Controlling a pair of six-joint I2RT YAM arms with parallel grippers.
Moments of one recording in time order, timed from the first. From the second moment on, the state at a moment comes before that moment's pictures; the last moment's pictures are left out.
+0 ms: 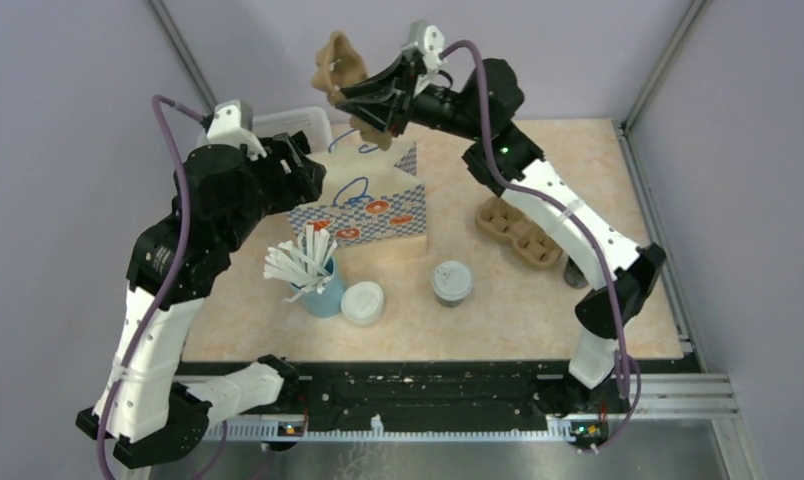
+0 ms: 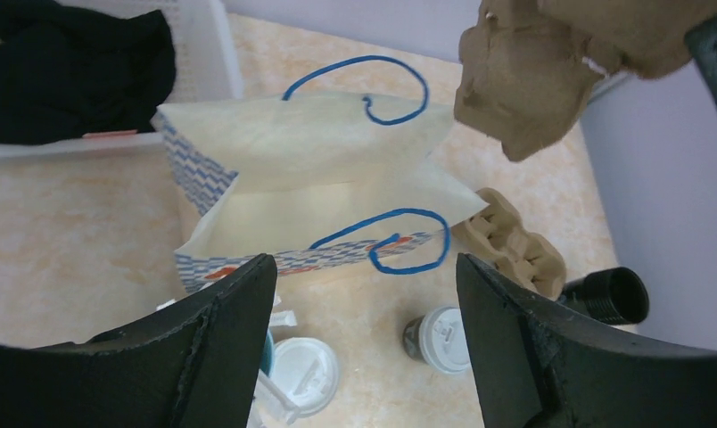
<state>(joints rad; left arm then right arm) -0.52 1.05 1.72 -0.92 -0.24 -0.49 0.74 1.74 2.01 0.13 -0.64 0.00</state>
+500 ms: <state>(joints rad) -0.50 1.15 1.80 -1.16 -0.36 -0.55 0.81 1.85 1.88 0.38 -0.74 0.18</state>
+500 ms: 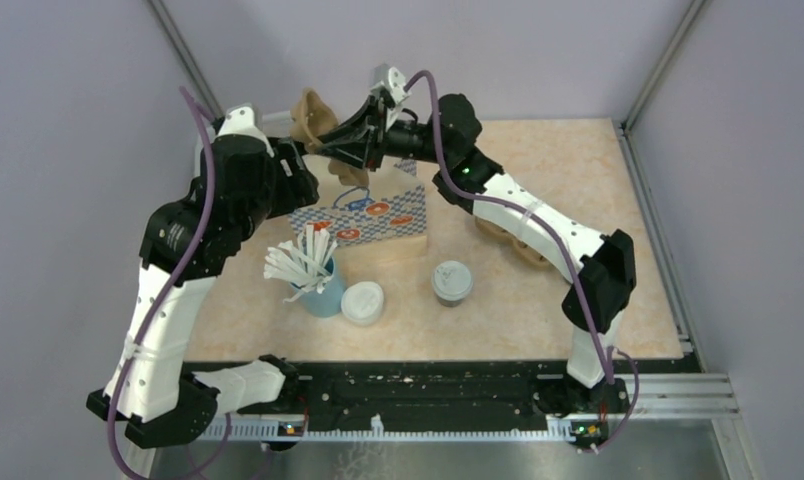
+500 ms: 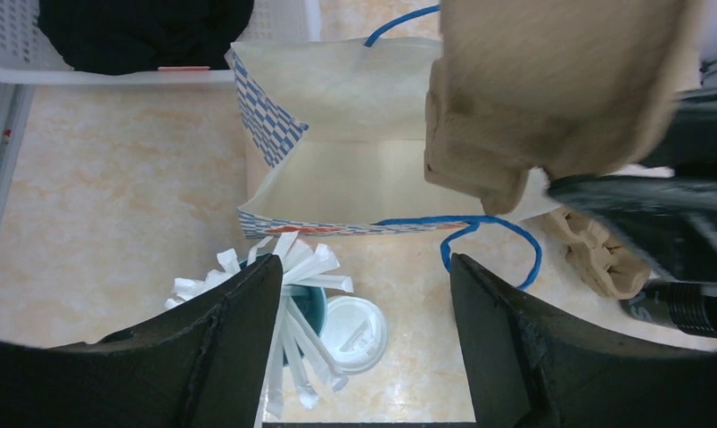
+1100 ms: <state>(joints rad) -0.50 1.19 1.90 -1.19 -0.44 -0.47 0.77 1.83 1.74 0.08 -0.76 -0.08</state>
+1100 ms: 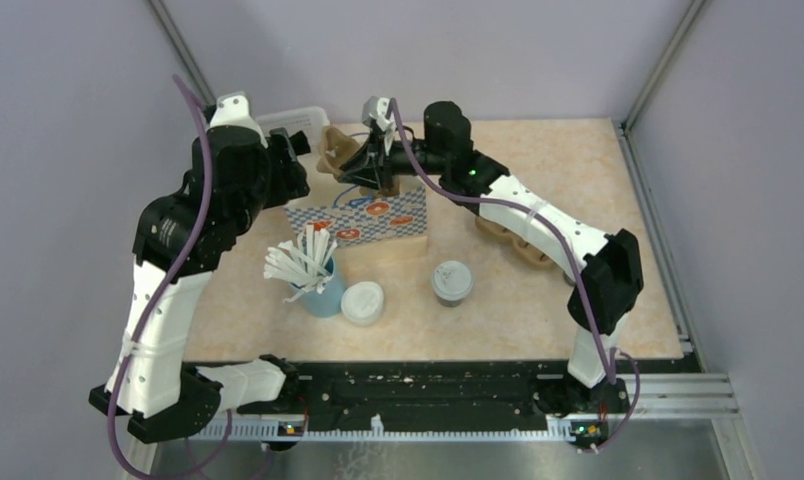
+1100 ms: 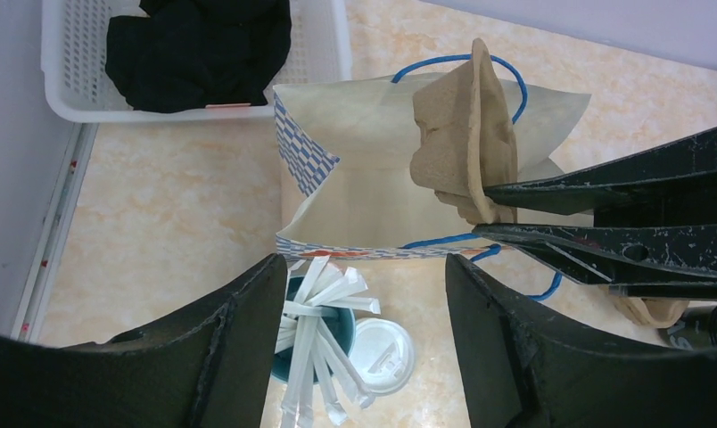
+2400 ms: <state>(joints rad) -0.49 1.26 1.93 -1.19 -0.42 -0.45 0.86 2.05 2.34 -0.72 -0.37 -0.32</state>
